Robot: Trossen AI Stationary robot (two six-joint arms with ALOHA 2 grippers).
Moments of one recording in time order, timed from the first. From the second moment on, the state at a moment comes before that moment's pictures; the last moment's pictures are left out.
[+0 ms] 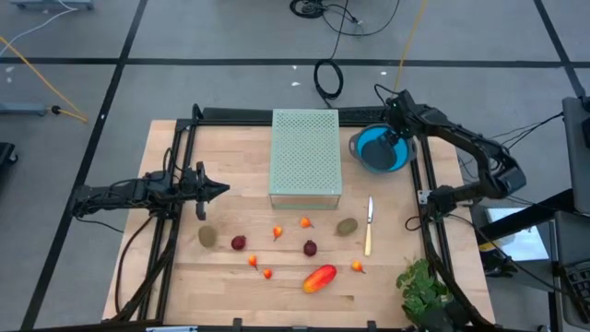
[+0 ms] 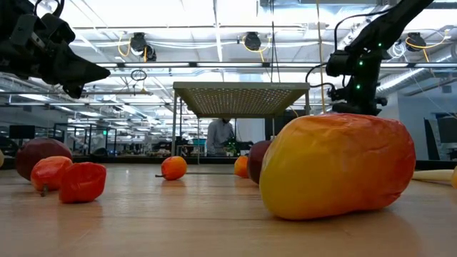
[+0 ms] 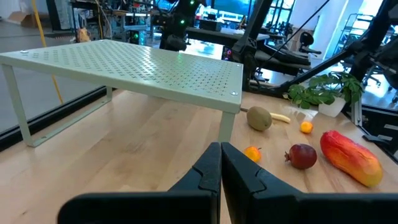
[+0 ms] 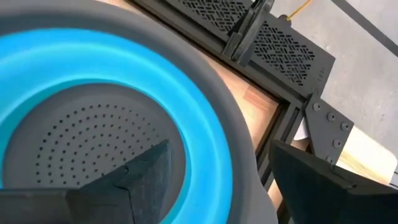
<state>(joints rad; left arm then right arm) 0.03 0.01 0.08 -0.16 -0.11 -0.15 -1.05 1.35 0.88 -0.66 0.21 -0.09</state>
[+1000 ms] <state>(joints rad) 0.03 0.01 0.08 -0.16 -0.11 -0.15 -1.11 1.49 0.88 -0.56 0.16 -0.10</state>
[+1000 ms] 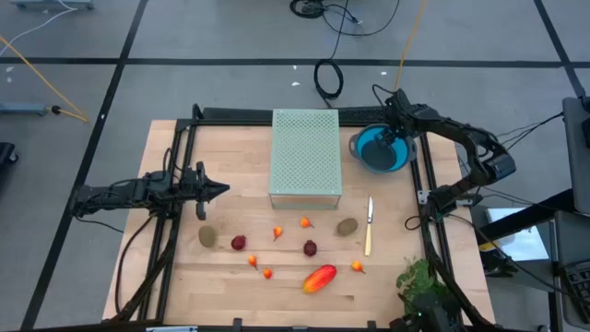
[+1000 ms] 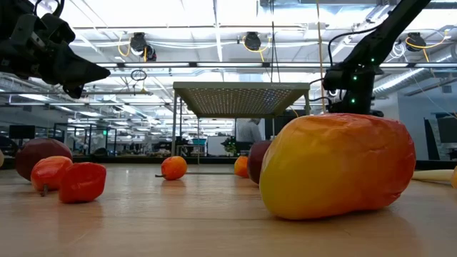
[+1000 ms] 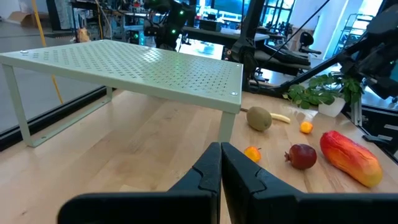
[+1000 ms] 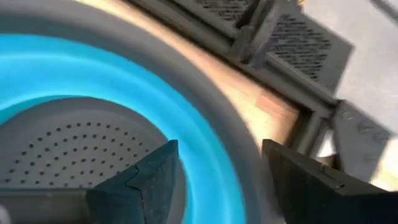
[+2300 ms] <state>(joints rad) 0.03 0.01 0.08 -0.16 -0.11 -0.15 -1.12 1.48 0.88 -0.60 0.14 -0.07</state>
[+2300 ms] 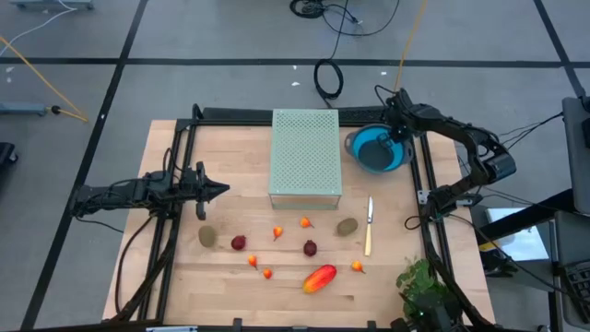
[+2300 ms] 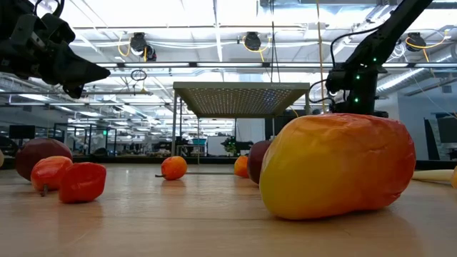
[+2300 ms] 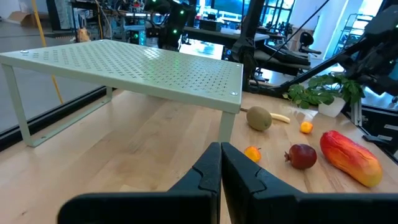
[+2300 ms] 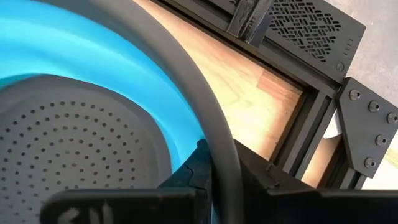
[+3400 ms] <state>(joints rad) 0.03 0.01 0.08 -0.16 -0.10 -0.15 -1.13 1.14 0.88 -0.27 0.16 0.31</state>
